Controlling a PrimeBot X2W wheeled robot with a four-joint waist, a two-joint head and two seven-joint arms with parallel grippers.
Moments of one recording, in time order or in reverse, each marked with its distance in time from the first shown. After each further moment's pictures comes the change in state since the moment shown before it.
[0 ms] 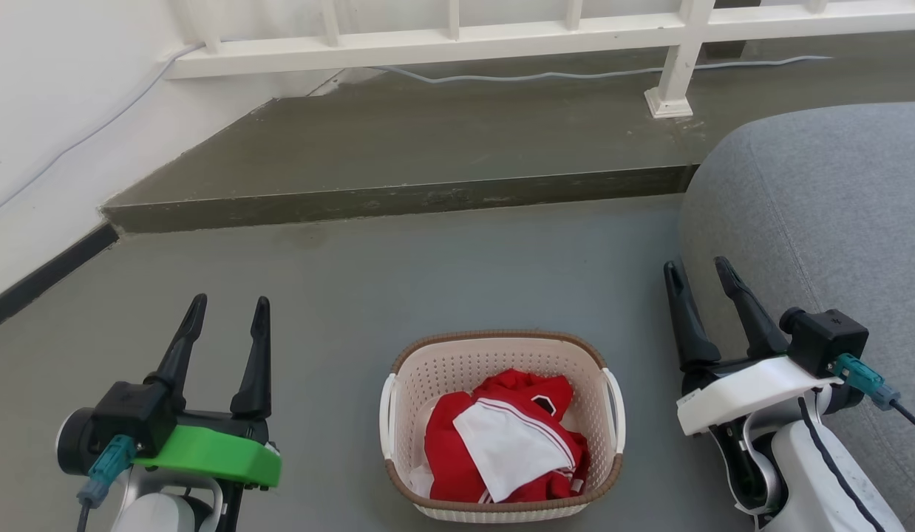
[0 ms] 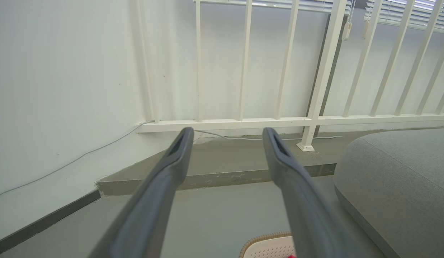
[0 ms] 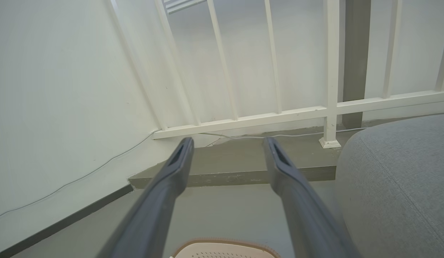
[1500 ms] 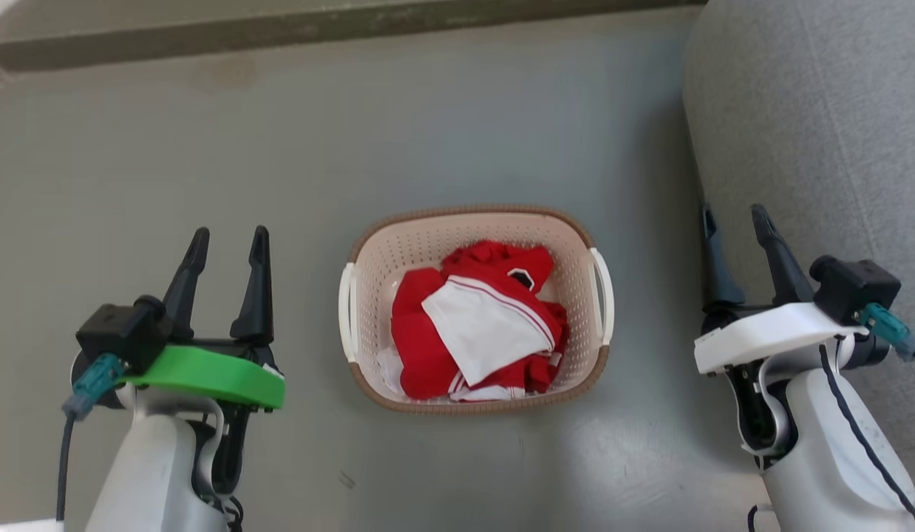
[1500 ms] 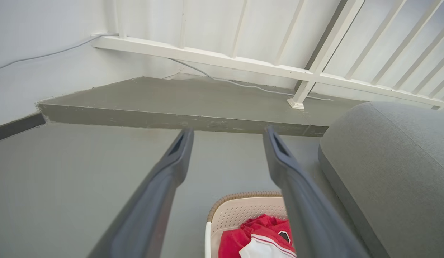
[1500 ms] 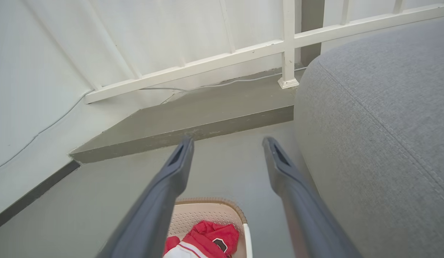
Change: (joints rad) left arm -0.193 -0.013 -0.032 0.141 -0.151 -0.009 0.000; right arm -0.112 0.036 -0.103 0.063 -0.033 -0.017 0.000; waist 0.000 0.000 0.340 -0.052
